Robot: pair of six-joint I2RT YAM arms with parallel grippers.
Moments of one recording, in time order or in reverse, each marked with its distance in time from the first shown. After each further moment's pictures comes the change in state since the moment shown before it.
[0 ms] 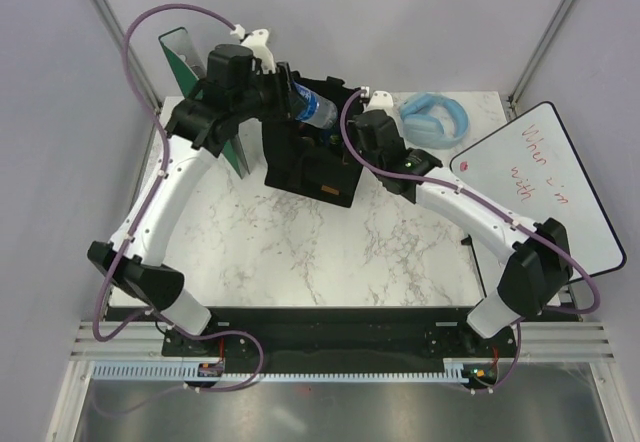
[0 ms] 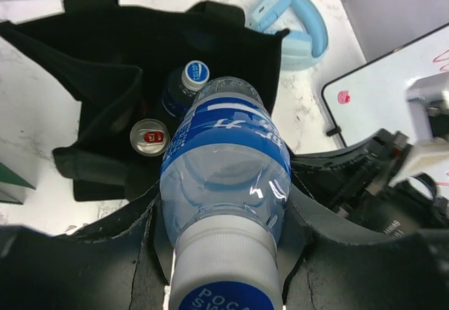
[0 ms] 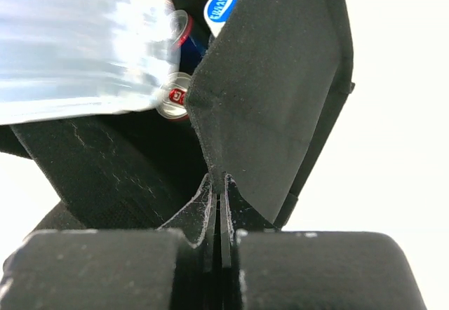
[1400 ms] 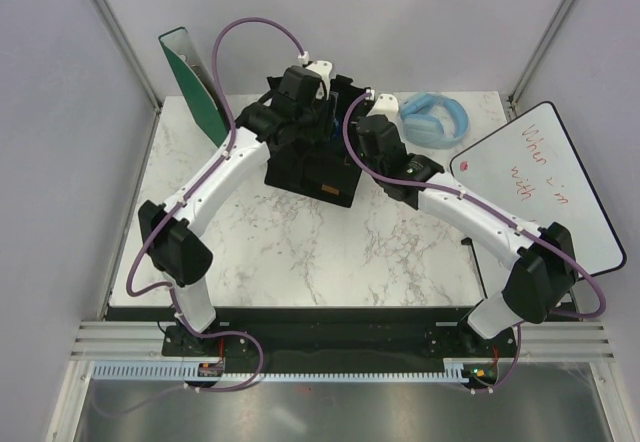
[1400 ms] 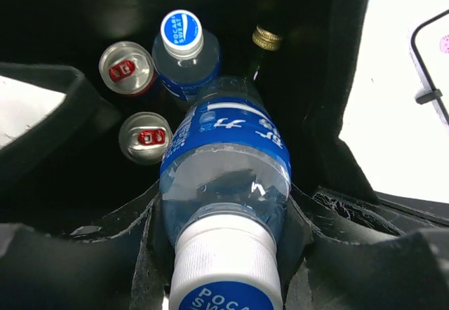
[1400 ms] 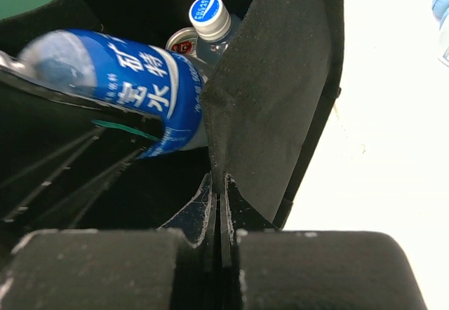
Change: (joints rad) left arm -0.171 0.242 -0.034 0.055 -0.217 0.126; right arm 0.022 -0.044 -0.058 0.046 0.087 0.026
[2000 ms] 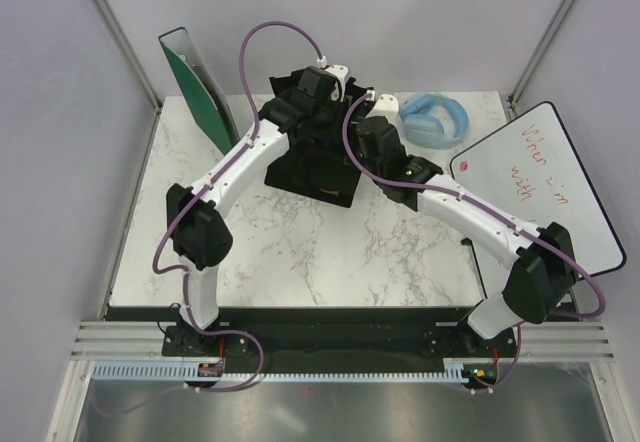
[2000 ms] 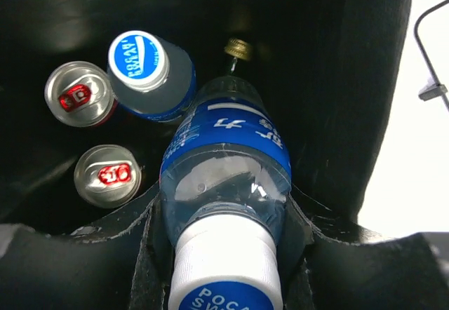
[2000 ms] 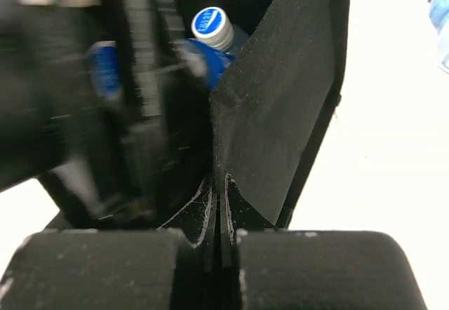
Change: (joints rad) left arm 0.000 0.174 0.126 -0.010 0.066 0.013; right arm 0.002 -0.001 -0.015 0.040 0.016 -0.002
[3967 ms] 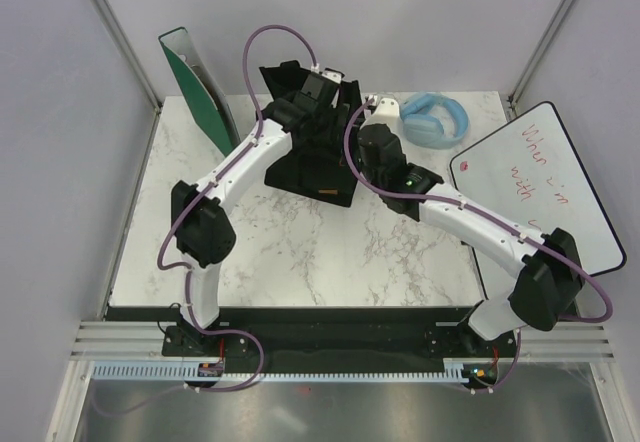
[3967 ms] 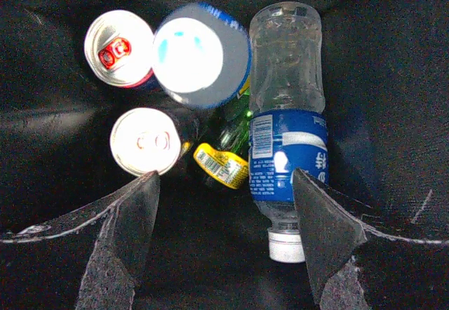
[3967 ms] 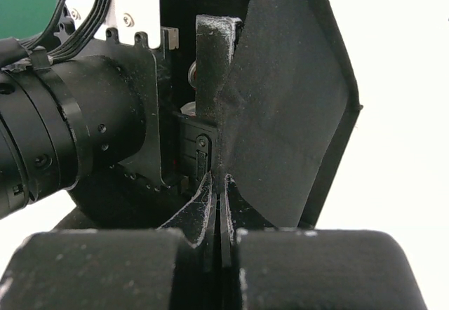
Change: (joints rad) left arm -0.008 0.031 0.010 -0.103 -0.174 -0.027; right arm 0.035 -0.040 -0.071 0.131 0.037 0.006
